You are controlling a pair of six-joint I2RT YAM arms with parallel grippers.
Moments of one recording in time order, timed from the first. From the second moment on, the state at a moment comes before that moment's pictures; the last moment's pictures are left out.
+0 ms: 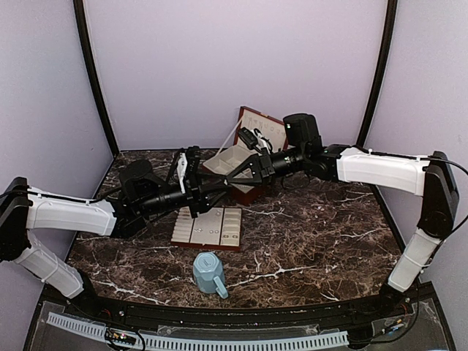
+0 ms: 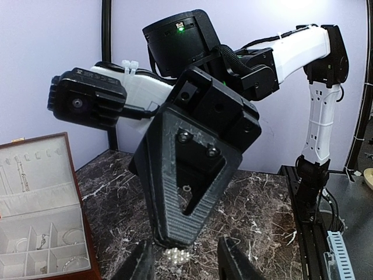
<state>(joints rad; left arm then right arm) -0.83 1.42 0.71 0.76 0.43 -0.03 0.75 1.69 1.32 0.00 -1.01 0.69</state>
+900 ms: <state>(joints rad) -0.83 1.43 0.71 0.76 0.43 -0.04 0.75 1.69 1.33 0.00 -1.01 0.70</state>
